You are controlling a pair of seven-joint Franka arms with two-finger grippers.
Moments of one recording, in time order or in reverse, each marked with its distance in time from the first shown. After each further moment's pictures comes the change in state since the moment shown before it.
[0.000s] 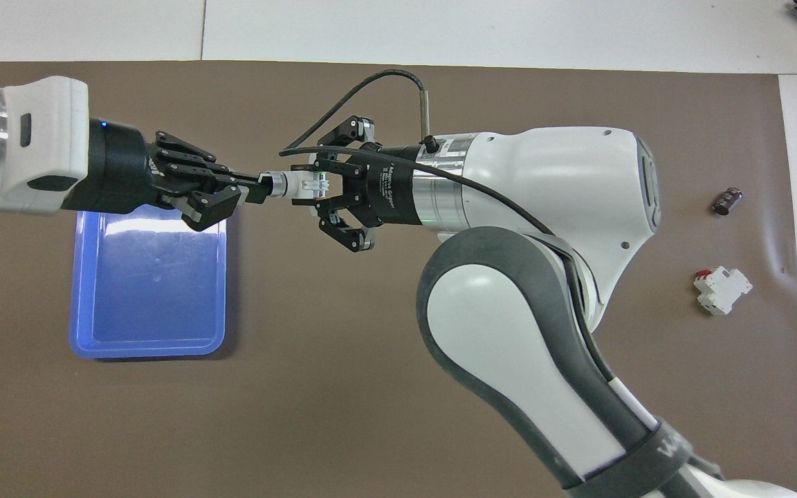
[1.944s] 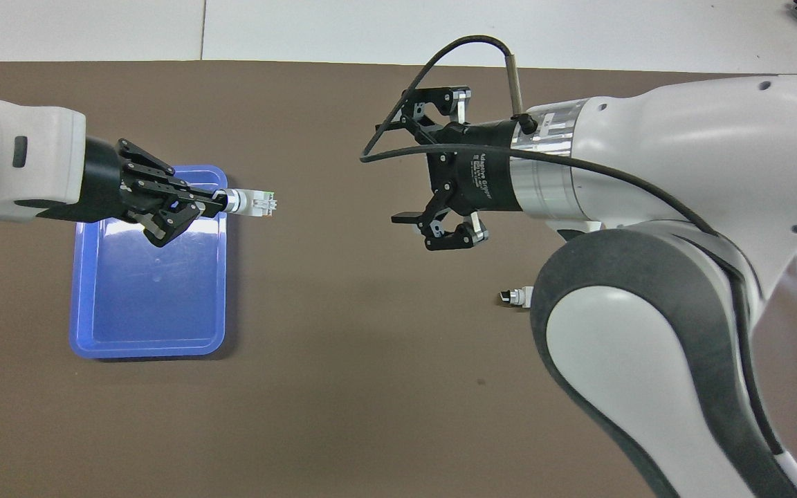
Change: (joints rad) left arm 0.015 -0.010 0.016 -0.021 0.349 -0.057 0.071; right arm -0.129 -0.148 -0.014 0.005 -0.429 -0.223 -0.129
